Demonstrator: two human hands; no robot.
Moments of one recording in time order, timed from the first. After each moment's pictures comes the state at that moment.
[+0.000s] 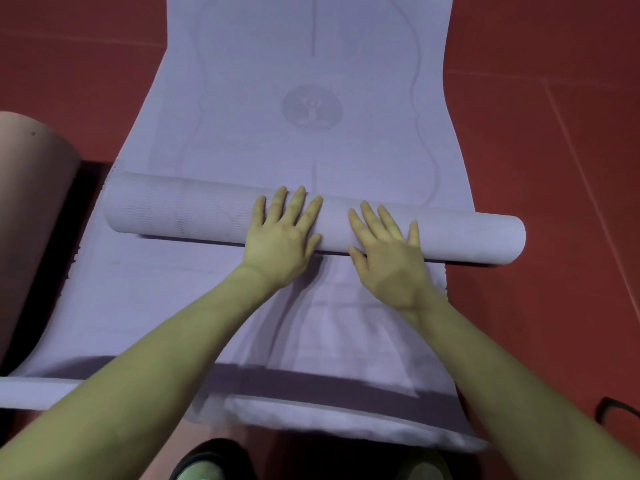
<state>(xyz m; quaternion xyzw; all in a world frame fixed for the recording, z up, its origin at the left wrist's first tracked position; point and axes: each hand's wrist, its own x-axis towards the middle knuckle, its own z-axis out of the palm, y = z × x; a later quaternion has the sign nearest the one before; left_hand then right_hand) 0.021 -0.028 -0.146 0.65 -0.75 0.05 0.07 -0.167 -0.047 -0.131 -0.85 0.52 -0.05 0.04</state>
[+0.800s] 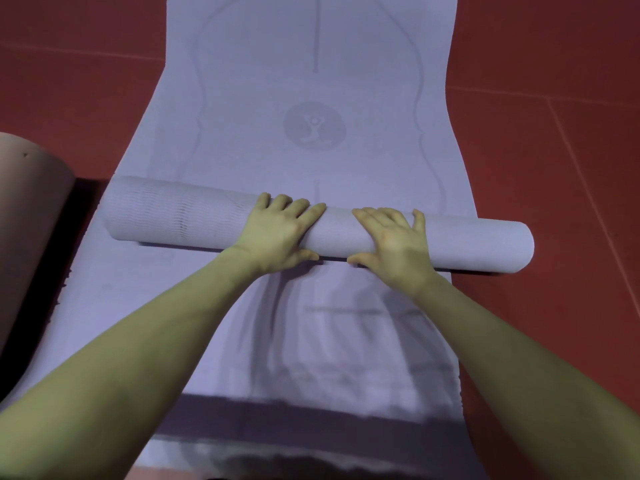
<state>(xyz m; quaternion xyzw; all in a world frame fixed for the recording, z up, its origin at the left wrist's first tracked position) 0.056 -0.085 -0.144 0.55 -0.83 0.02 0.07 -0.166 -0.112 -0.137 -0.86 0.50 -0.04 0.08</state>
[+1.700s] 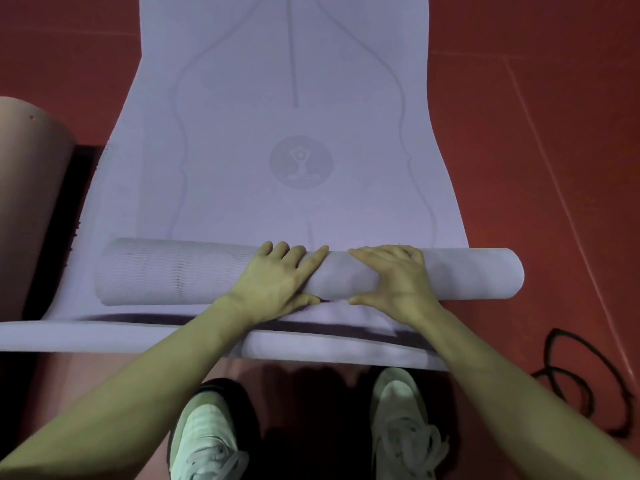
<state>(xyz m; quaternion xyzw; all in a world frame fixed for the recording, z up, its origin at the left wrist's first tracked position) -0.002 0.071 -0.150 0.48 -0.87 0.04 0.11 -0.239 0.040 -0.120 -0.84 0.52 -0.06 0.16</state>
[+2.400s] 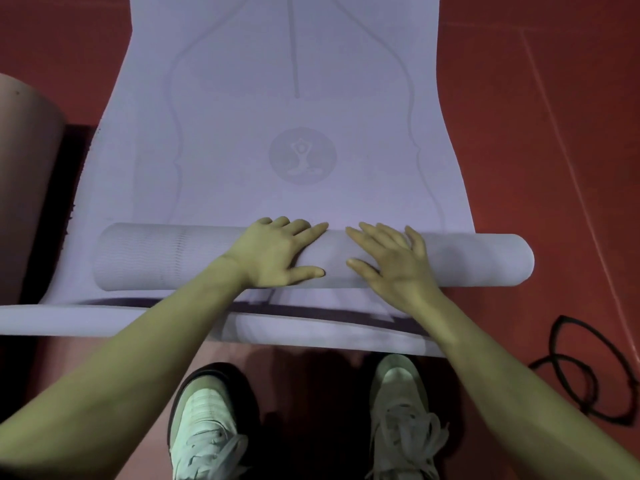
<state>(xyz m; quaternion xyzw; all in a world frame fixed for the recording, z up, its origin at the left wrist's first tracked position) 0.005 0.050 -0.141 0.49 -0.87 -0.06 0.07 -0.234 0.043 -0.120 -0.83 0.54 0.04 0.16</state>
